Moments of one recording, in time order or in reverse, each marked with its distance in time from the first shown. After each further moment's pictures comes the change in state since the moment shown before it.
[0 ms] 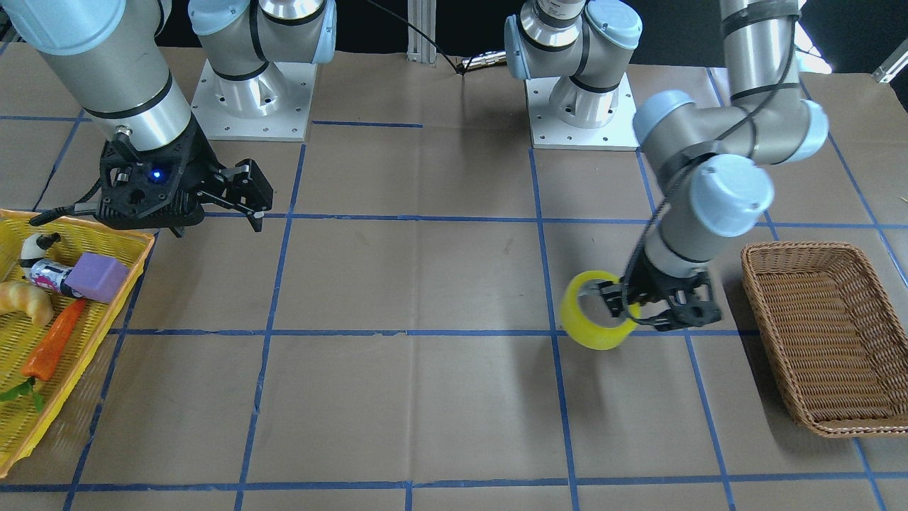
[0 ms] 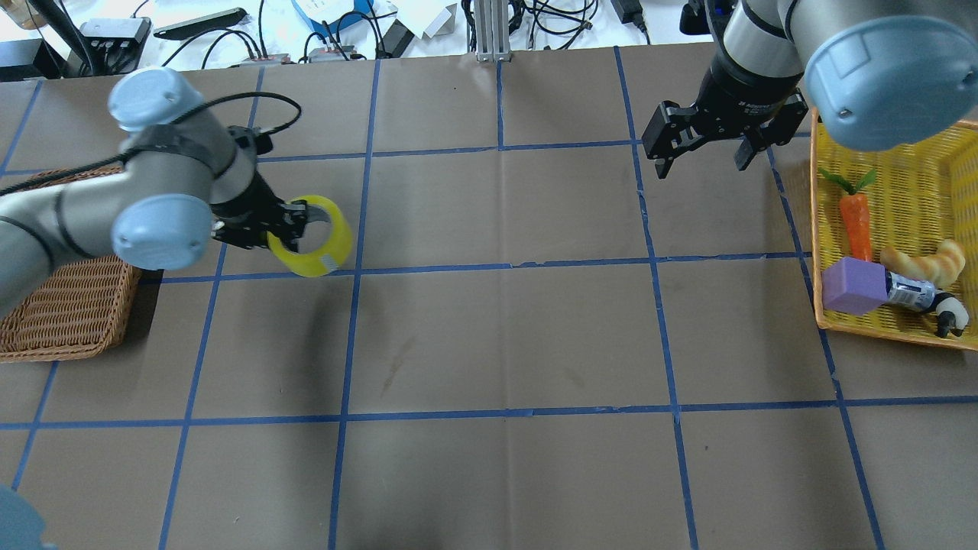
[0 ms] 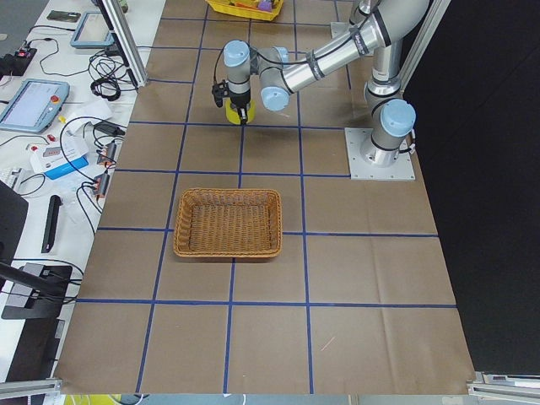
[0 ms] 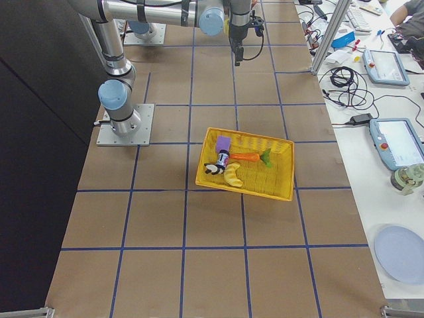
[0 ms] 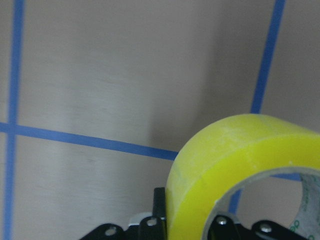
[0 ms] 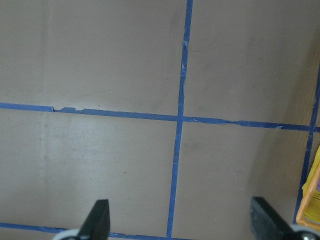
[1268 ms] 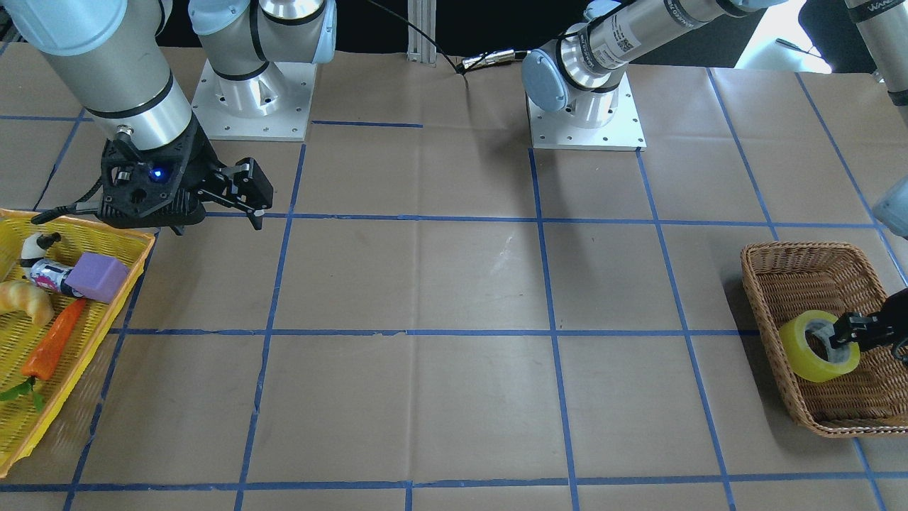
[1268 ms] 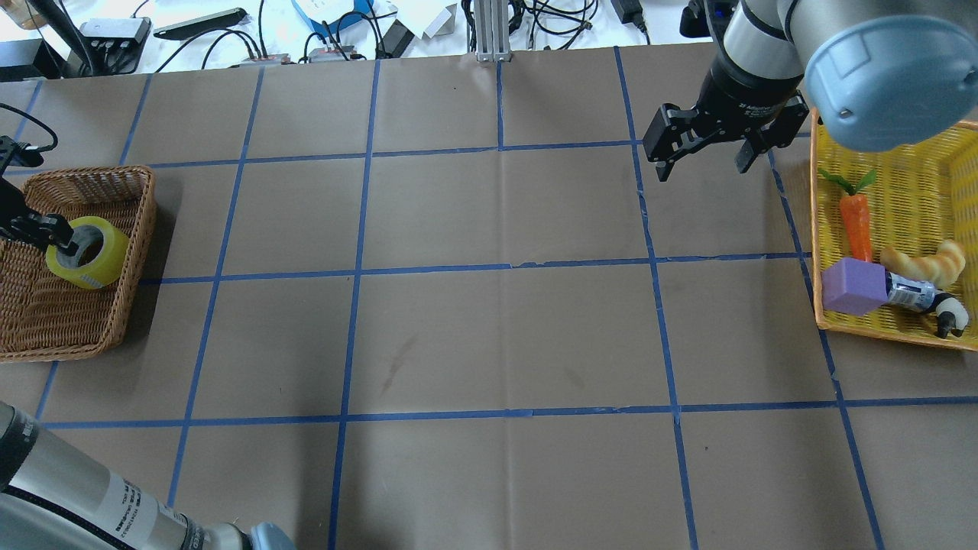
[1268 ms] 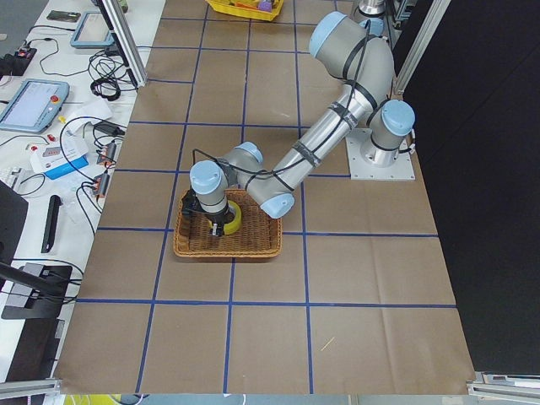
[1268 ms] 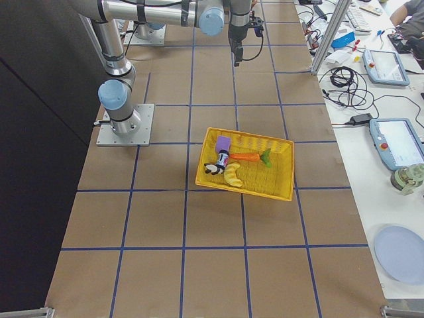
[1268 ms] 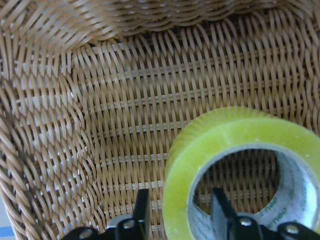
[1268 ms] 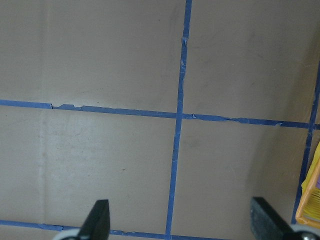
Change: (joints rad) left arm 0.475 -0.341 0.363 -0.005 0.059 0.751; right arm 0.001 0.000 0.000 0.010 -0.004 -0.001
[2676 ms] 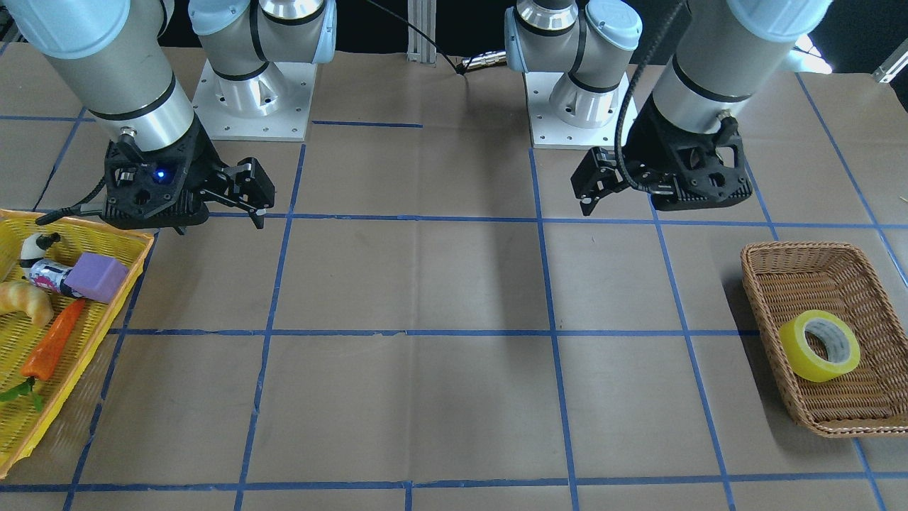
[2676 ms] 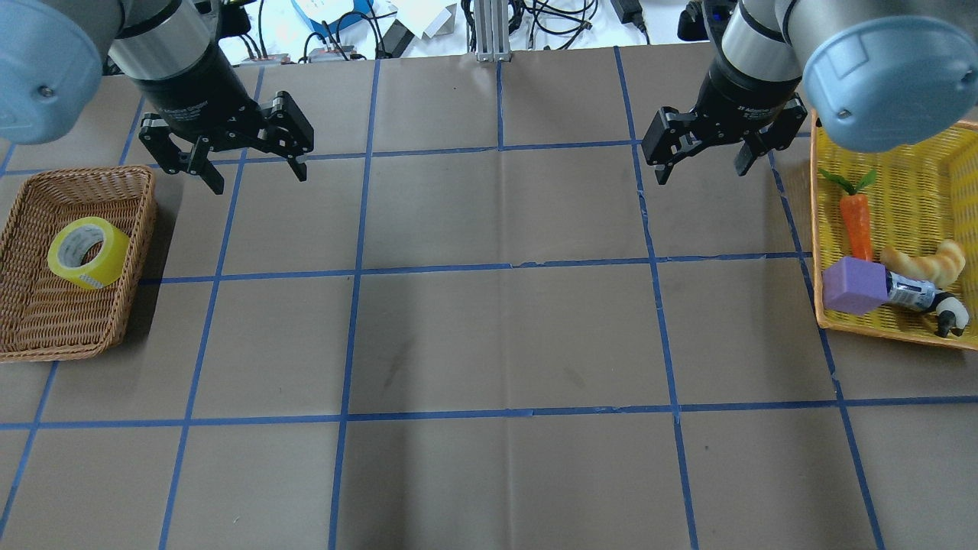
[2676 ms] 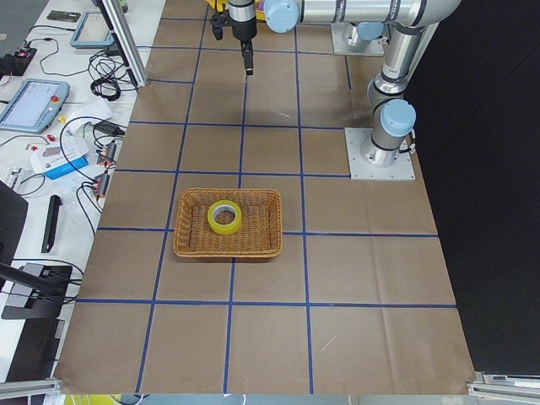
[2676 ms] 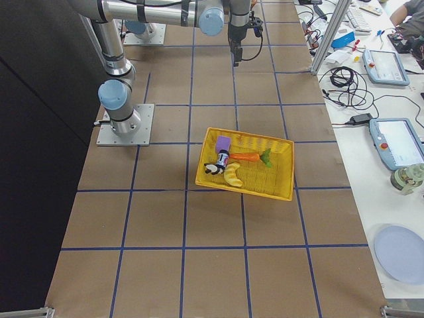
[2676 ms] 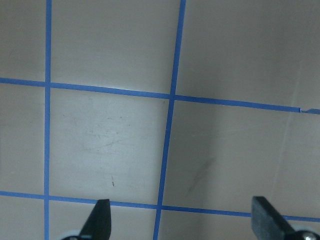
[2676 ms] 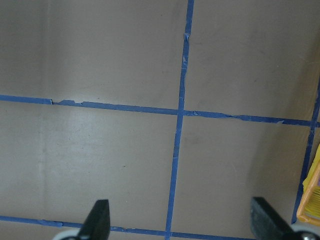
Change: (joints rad) left arm -0.706 0.528 -0.021 -0.551 -0.051 -0.940; right arm 0.001 0.000 0.003 0.009 0.000 -0.006
